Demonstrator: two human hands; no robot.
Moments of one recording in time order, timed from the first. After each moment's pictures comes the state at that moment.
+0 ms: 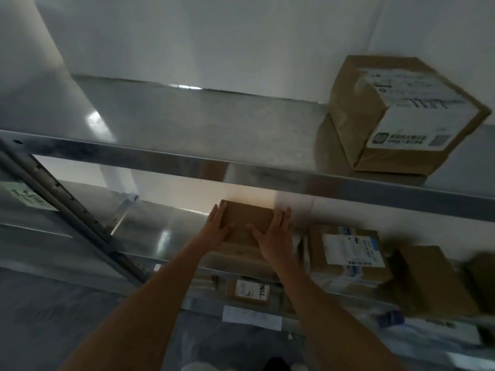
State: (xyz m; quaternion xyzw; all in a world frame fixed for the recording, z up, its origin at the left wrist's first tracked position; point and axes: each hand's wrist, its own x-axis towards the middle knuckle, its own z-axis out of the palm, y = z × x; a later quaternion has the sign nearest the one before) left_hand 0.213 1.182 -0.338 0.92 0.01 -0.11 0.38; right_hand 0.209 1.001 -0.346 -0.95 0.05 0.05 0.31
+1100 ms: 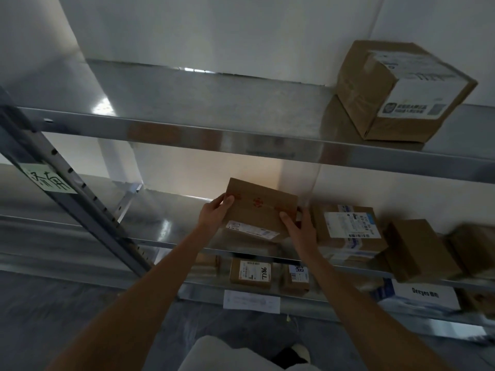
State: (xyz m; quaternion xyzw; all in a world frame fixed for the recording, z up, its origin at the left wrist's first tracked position) left_hand 0.170 1.190 -0.301 0.73 0.15 -0.08 0.66; right_hand 0.151 0.967 -0.318 -0.80 0.11 0.02 0.59
